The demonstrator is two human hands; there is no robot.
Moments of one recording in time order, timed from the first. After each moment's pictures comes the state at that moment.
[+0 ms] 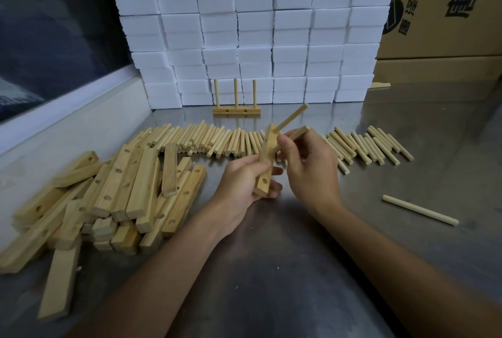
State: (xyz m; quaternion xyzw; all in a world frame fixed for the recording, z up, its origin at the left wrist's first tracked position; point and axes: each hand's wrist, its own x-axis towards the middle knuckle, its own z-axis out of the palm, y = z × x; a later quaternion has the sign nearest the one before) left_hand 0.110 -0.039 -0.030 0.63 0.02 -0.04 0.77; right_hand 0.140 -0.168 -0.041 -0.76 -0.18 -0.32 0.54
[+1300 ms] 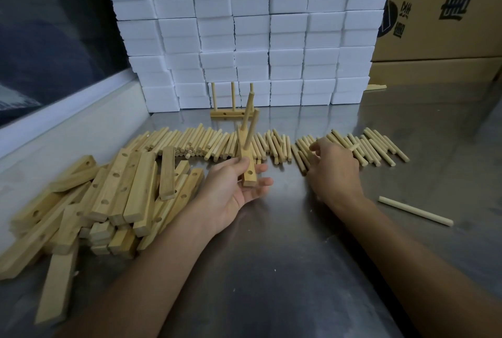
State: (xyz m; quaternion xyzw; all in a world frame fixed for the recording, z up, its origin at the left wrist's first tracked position) left_hand 0.114 -0.025 -0.026 0.53 0.09 -0.06 0.84; right_hand 0.154 -0.205 -0.036 -0.94 0.00 -0.21 0.27
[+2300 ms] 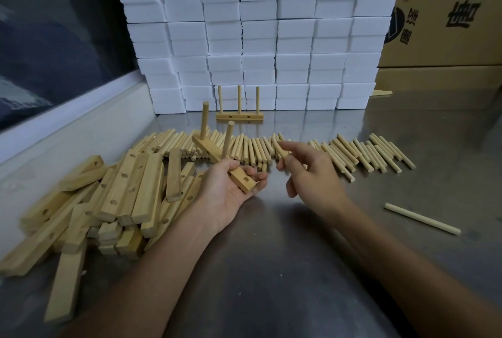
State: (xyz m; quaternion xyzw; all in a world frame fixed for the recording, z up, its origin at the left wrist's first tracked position) left_hand 0.122 -0.017 -0.029 0.44 0.12 -0.03 0.89; right_hand 0.136 -0.174 -0.033 -0.75 -0.15 -0.07 0.64
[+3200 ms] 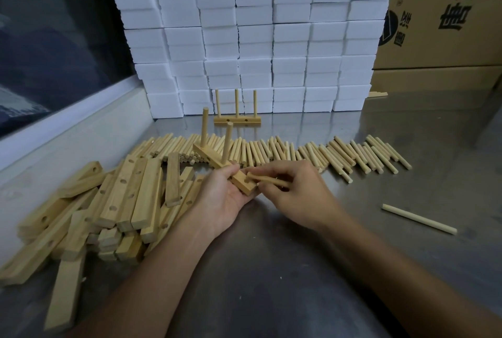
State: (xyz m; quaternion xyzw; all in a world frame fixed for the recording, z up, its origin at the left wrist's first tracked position) left_hand 0.128 -0.011 -0.039 0.40 0.08 -0.06 0.91; right_hand 0.126 -0.169 -0.034 -0.83 -0.26 -0.09 0.49
